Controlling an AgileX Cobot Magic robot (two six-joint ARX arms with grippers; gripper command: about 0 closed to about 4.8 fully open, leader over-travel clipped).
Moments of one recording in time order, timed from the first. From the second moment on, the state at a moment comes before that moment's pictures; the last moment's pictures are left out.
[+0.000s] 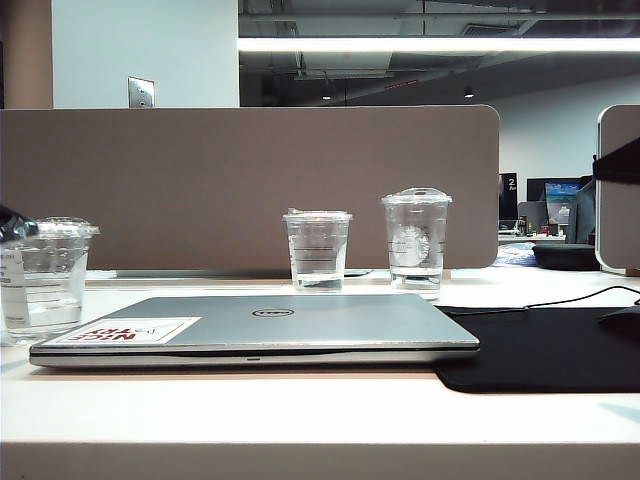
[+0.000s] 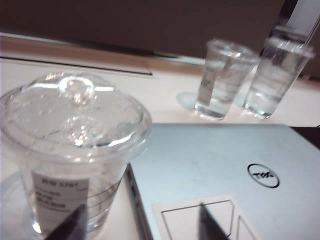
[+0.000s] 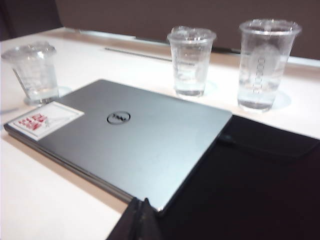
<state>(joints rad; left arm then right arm) 0.05 1.46 0.00 1.42 0.44 -0.19 0.55 0.09 0.01 0.00 0.02 0.01</state>
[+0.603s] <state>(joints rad) 0.05 0.68 0.00 1.37 0.46 -0.56 0.55 0.00 0.01 0.02 0.02 0.01</state>
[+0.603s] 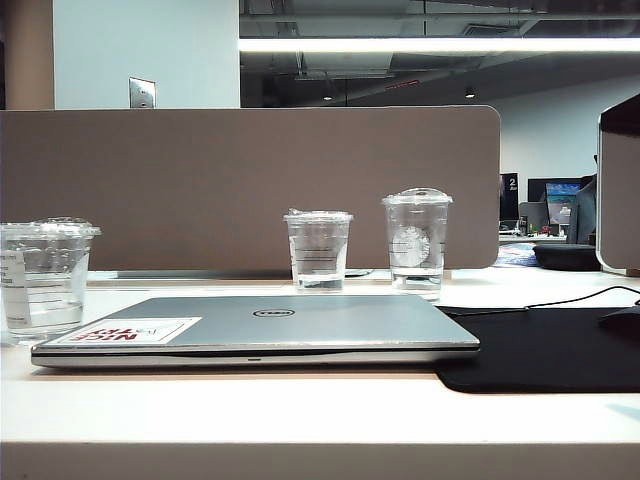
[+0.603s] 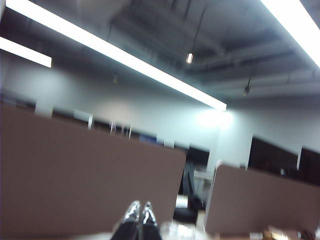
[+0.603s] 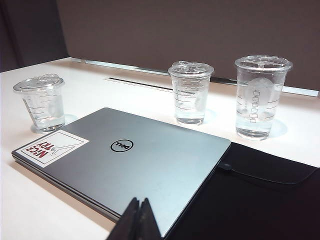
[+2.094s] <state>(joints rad) 0.05 0.00 0.10 -0.05 -0.03 -0.03 -0.02 0.00 0.01 0.01 0.02 0.01</state>
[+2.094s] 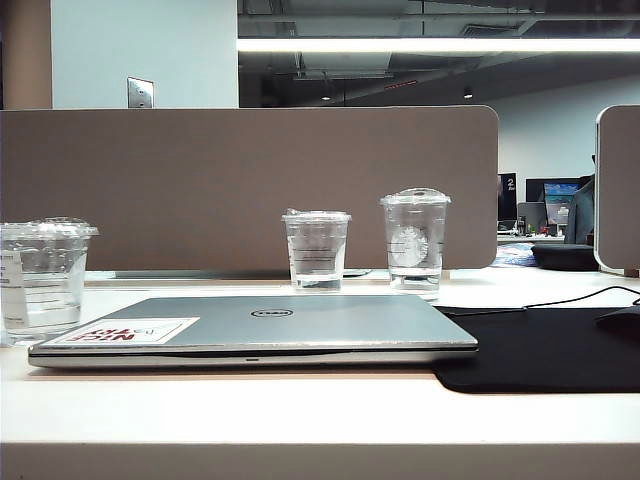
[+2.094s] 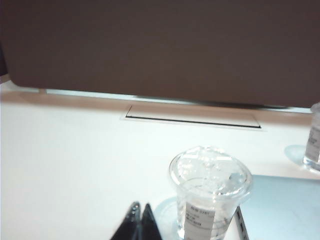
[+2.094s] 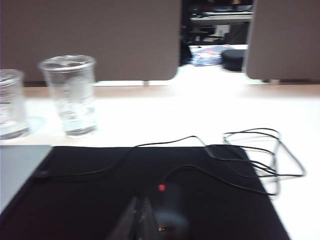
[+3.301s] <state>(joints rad) 0.05 0.00 0.10 -0.05 -0.03 -0.04 -0.06 0.00 0.01 0.01 0.02 0.01</state>
